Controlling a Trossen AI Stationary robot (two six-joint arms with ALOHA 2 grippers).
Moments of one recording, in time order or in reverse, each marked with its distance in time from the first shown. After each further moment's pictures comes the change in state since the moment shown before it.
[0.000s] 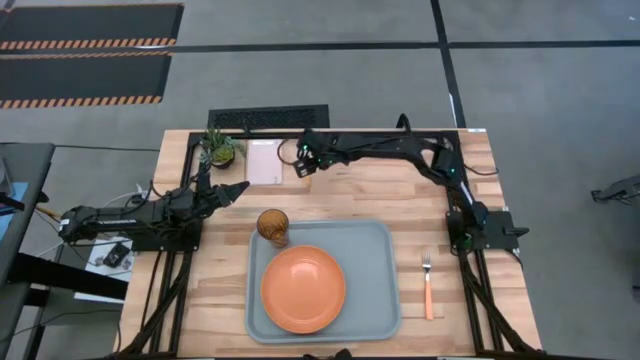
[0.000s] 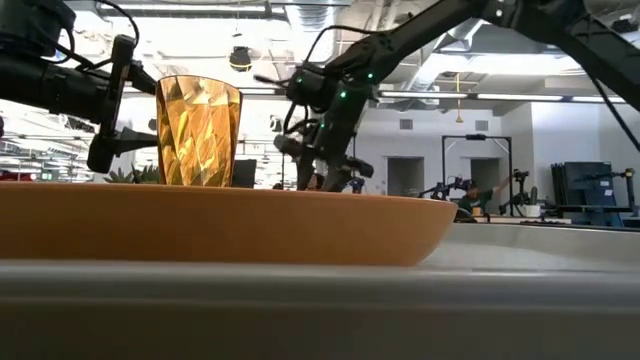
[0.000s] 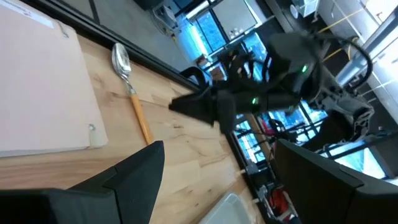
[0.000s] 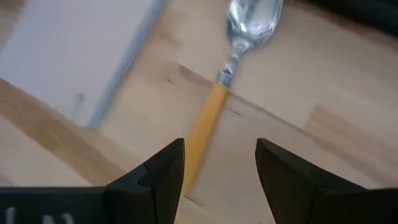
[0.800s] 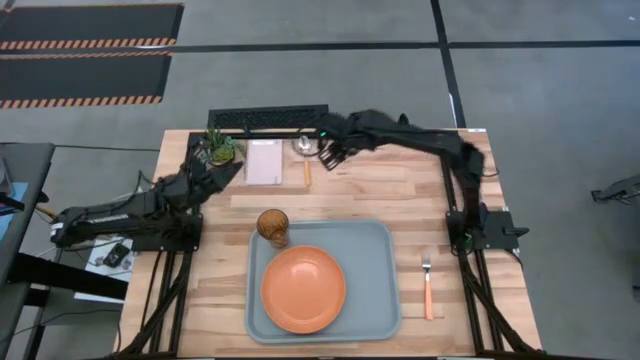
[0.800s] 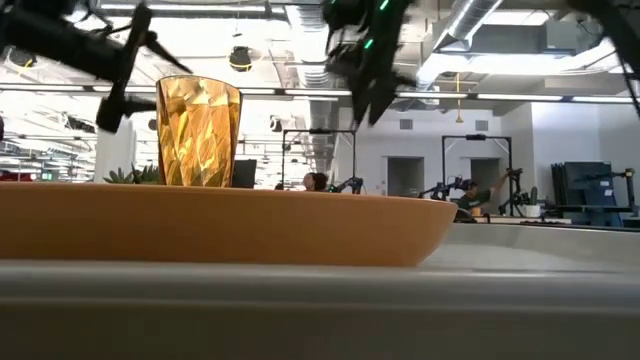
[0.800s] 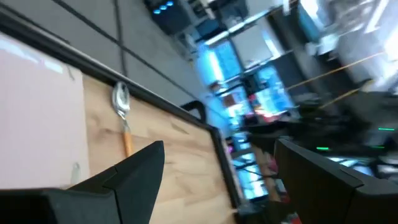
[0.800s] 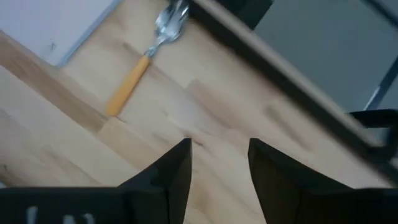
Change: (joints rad) left arm 0.124 0.188 0.267 -0.118 -0.018 -0.084; right arm 0.031 -0.268 0.149 -0.563 0.184 -0.197
